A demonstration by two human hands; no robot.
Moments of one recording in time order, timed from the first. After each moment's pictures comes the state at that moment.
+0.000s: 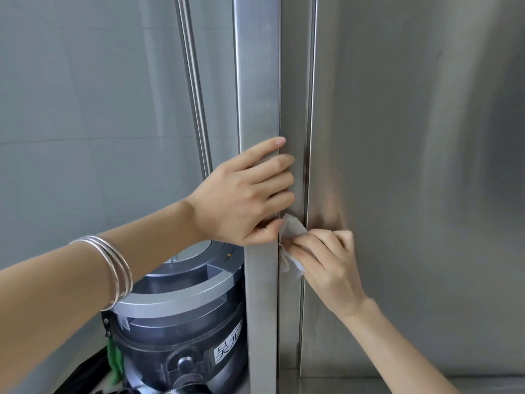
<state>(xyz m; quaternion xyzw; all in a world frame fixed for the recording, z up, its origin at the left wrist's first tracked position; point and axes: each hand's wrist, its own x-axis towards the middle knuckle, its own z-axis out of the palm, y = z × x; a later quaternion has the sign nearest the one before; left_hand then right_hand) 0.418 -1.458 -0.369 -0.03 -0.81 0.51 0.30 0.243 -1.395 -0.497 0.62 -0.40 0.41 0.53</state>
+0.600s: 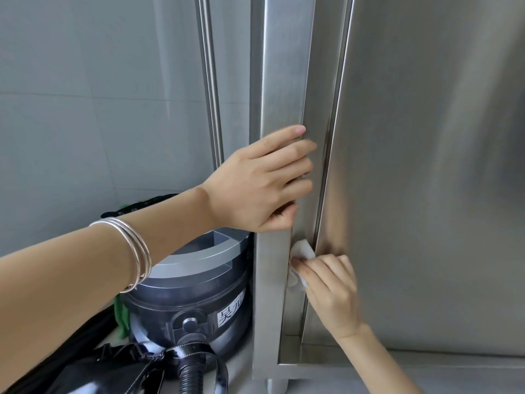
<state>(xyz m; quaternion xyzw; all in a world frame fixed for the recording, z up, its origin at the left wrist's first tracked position) 0.417 -1.459 -0.406 -0.03 -0.80 0.51 0.33 0.254 -1.388 -0.578 0.63 -0.44 0.42 0.48</state>
